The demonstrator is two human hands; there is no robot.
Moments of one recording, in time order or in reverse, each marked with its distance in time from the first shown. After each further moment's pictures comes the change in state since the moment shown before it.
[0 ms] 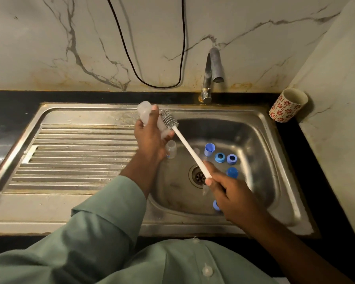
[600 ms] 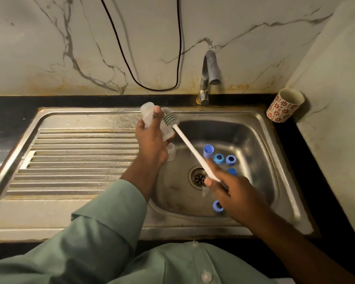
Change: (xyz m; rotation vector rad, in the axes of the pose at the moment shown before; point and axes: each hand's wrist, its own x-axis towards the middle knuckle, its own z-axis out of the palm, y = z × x) left_hand -0.009 -0.001 0.010 0.030 0.028 0.026; right_hand 0.004 0.000 -0.008 -0.029 0.022 -0.054
